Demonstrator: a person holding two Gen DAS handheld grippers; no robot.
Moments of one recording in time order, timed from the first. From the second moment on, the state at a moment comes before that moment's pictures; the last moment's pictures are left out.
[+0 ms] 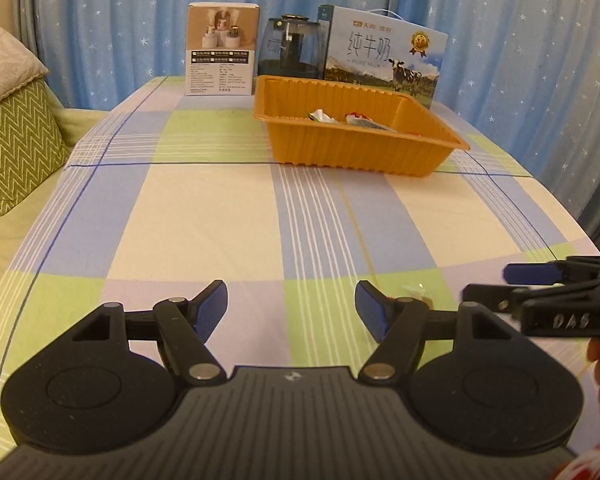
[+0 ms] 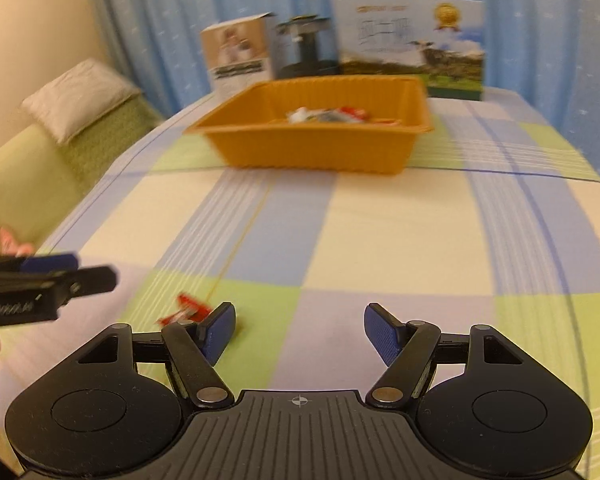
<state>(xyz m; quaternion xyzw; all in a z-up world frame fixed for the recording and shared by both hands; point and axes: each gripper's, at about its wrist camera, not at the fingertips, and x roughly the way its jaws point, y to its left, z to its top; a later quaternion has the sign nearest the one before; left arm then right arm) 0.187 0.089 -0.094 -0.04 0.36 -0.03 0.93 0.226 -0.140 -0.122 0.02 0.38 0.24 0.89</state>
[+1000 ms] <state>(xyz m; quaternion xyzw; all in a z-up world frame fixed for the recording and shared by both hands) 0.191 0.086 -0.095 -0.05 0.36 -0.04 0.93 0.231 -0.099 -0.146 -0.03 0.38 0.25 0.89</state>
